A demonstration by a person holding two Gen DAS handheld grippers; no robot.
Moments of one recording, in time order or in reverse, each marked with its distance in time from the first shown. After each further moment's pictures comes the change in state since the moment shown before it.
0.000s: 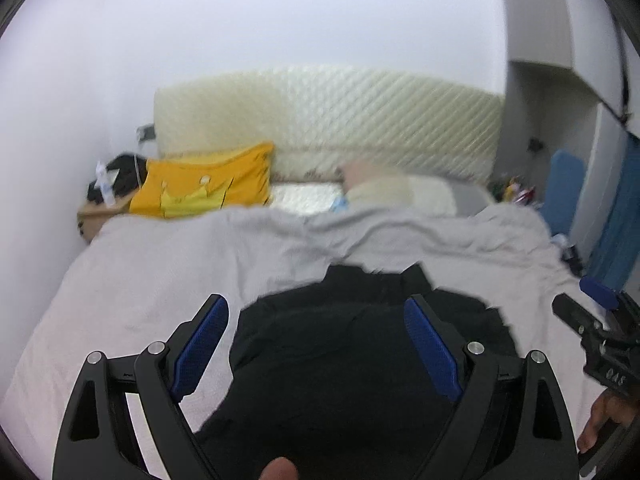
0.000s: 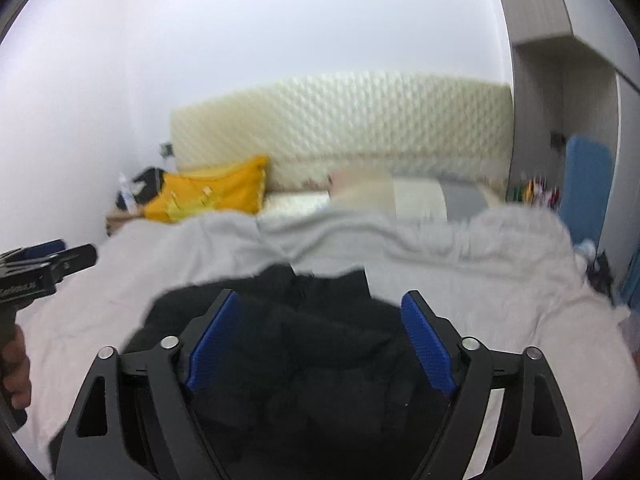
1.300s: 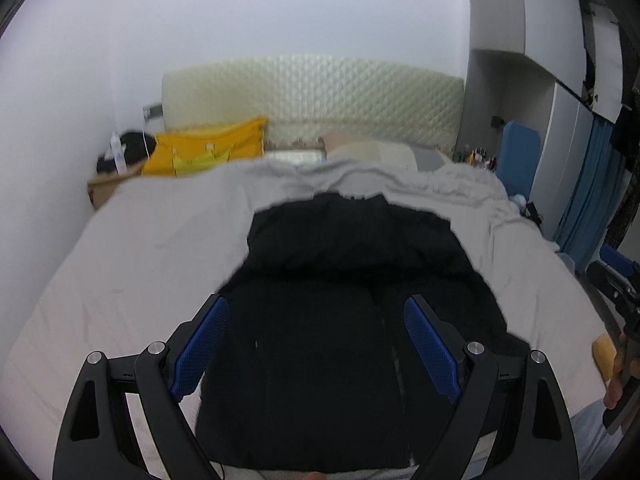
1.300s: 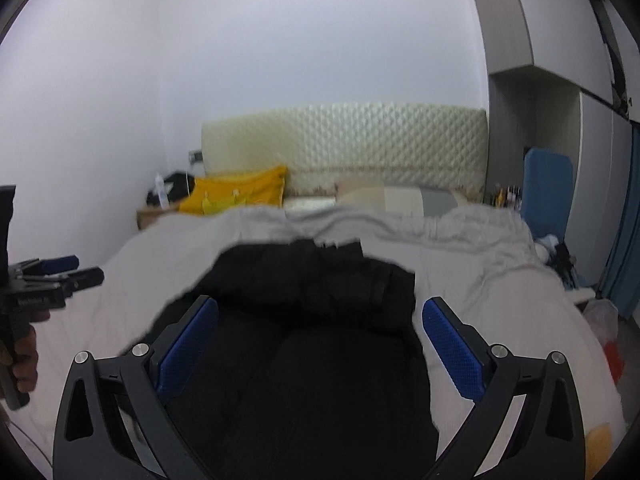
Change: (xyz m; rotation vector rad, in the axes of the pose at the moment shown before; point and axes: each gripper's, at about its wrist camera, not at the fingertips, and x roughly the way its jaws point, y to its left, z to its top) left arm -0.198 0.022 -0.171 0.002 0.087 -0.068; right arm -0.219 0.030 -0.119 -0.004 0.027 -0.003
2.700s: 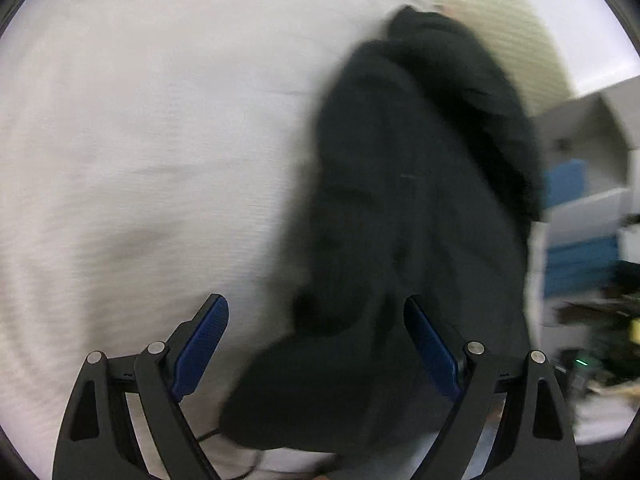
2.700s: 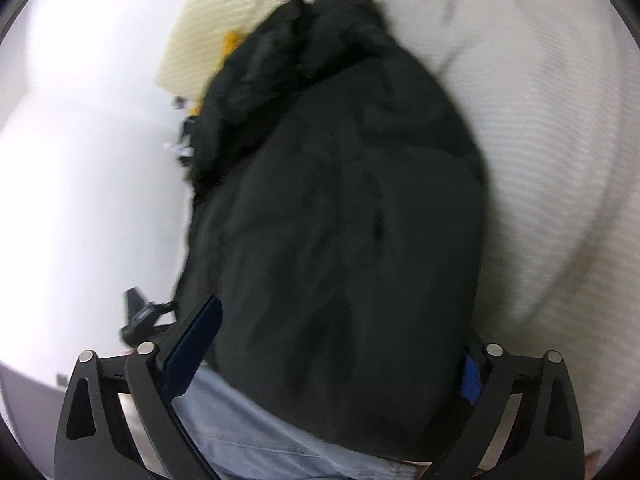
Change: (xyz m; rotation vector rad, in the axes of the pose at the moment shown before) left arm 0.184 0.207 -0.144 -0.601 0.575 -0.310; right arm 0.127 -0.153 -0.168 0.696 0.562 0.505
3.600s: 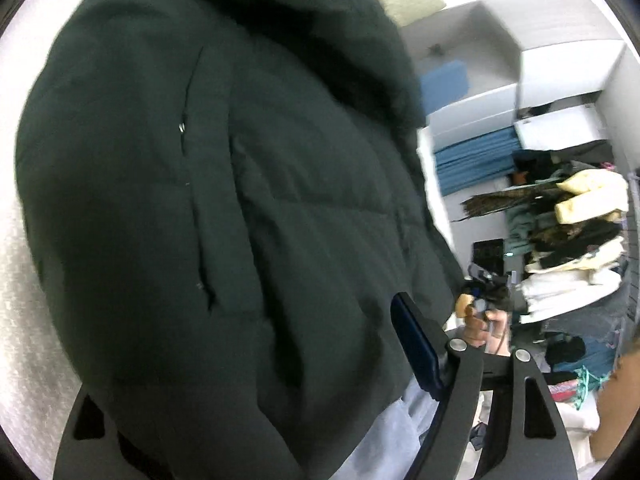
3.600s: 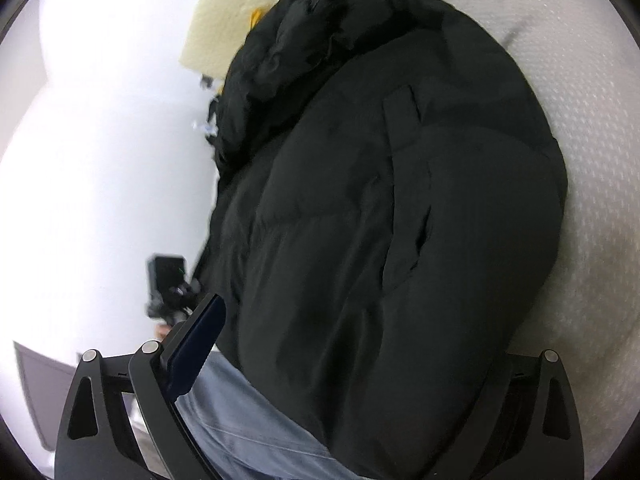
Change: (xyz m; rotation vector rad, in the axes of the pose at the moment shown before) left arm 0.055 -0.066 0.011 0.308 0.251 -0.291; right arm 0.038 0.001 0.015 -0.011 0.111 0.037
